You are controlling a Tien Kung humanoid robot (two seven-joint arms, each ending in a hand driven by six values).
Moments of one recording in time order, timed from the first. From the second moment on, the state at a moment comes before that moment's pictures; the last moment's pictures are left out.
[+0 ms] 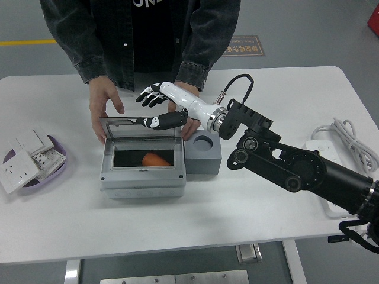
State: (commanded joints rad) left arm -0.01 0.12 -1.25 -0.18 1.13 -0.11 0.14; right arm 0.84 -0.18 0.50 1.25 -1.36 -0.11 -0.07
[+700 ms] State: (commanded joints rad) left arm -0.01 0.12 -1.25 -0.18 1.12 -0.11 0.13; right arm 0.71 -0.25 0.39 1.49 -1.55 -0.13 -0.14
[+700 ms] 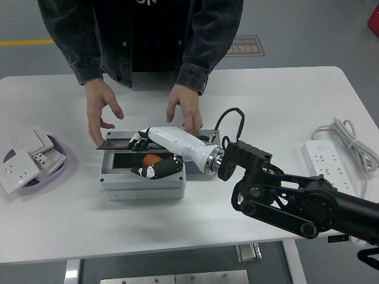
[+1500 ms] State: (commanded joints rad) left arm 0.00 0.12 -1.25 -0.18 1.11 -0.10 0.13; right arm 0.64 -0.34 0.54 1.56 -1.48 -0.11 -0.07
